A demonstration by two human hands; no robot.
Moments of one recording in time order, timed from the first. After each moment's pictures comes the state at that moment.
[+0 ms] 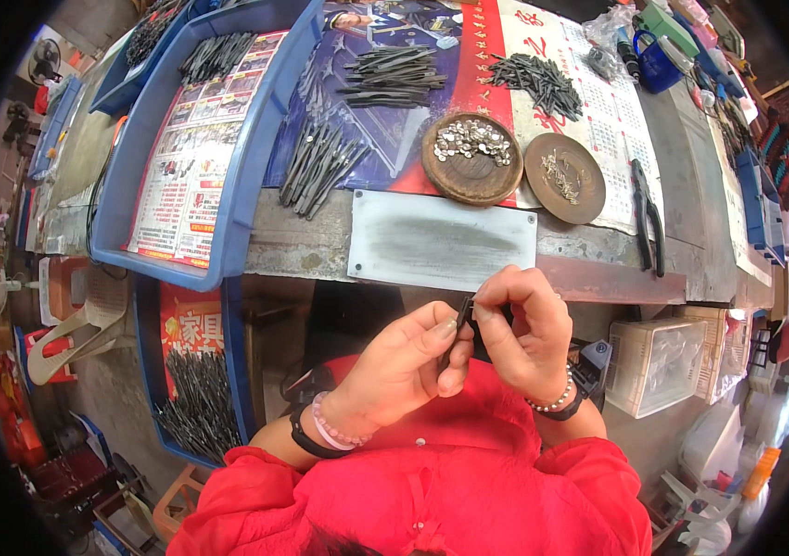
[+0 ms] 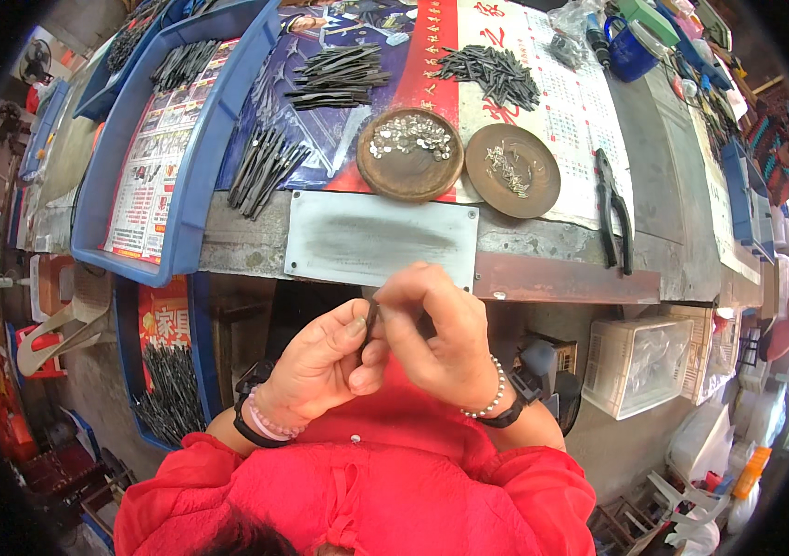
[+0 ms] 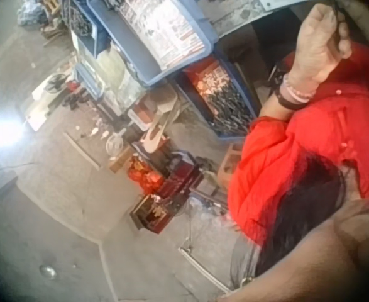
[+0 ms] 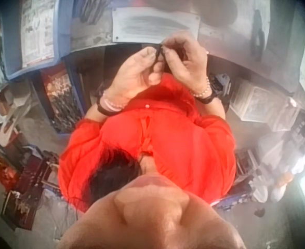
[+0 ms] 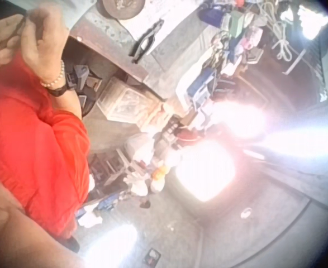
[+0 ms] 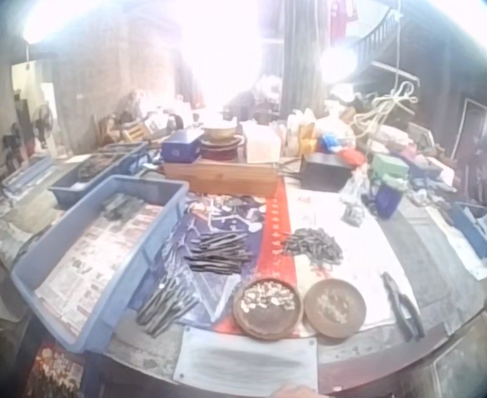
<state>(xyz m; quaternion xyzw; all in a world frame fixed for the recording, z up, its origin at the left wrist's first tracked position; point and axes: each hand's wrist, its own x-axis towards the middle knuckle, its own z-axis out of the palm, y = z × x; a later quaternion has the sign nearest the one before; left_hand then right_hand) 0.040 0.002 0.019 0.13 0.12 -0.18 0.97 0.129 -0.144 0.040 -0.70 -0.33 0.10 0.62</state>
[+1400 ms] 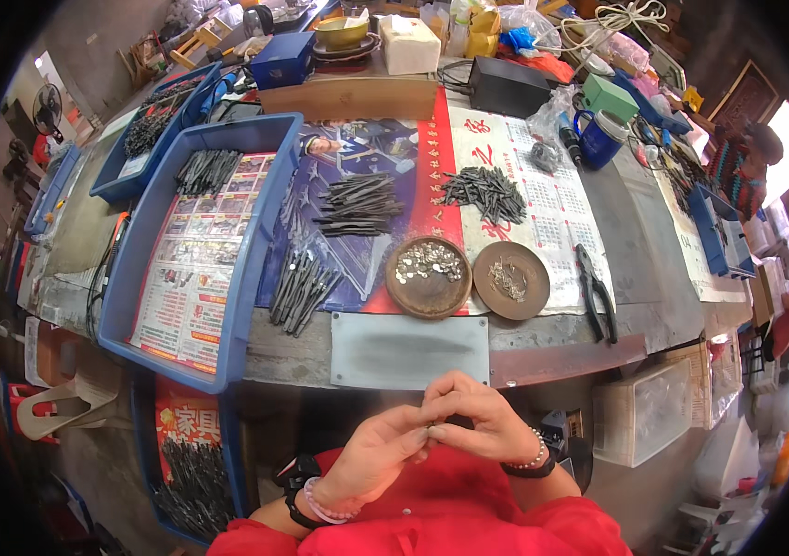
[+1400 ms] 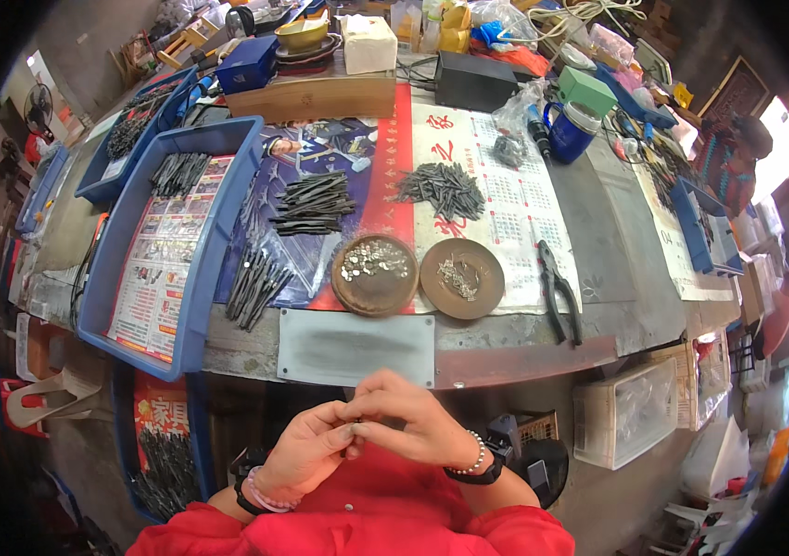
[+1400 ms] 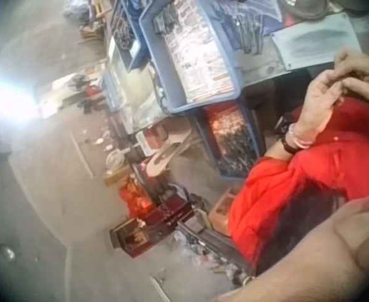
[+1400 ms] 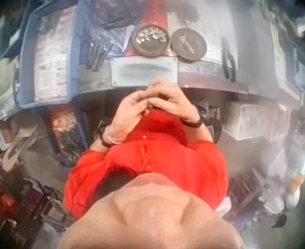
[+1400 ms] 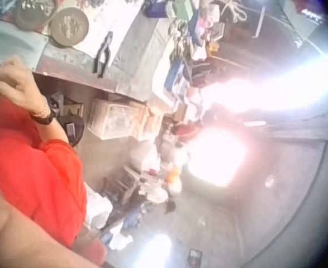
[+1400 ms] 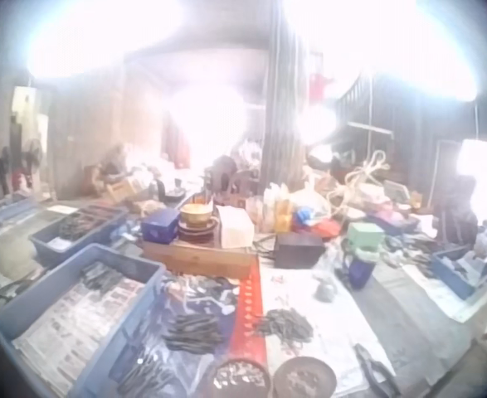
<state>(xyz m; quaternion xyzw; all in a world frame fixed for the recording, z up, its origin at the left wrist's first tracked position) 0.036 0.001 0.028 0.31 0.15 -0.14 0.93 0.147 -0.163 0.042 -0.65 -0.40 0.25 0.59</state>
